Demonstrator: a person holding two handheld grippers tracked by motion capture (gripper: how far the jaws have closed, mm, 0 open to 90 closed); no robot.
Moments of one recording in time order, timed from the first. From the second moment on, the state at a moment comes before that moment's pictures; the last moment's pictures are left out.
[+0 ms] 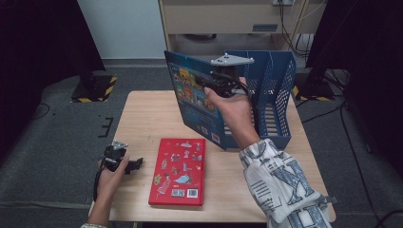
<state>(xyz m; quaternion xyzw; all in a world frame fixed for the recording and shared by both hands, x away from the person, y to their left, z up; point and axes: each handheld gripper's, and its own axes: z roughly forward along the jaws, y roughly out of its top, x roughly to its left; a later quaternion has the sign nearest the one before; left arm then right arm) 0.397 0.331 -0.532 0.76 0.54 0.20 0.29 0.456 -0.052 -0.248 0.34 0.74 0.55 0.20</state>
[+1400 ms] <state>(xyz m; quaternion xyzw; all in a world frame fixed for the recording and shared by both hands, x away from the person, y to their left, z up) 0.393 0.330 -0.537 0.75 0.54 0.22 0.31 0.448 -0.126 -0.230 0.39 0.71 0.54 0.23</state>
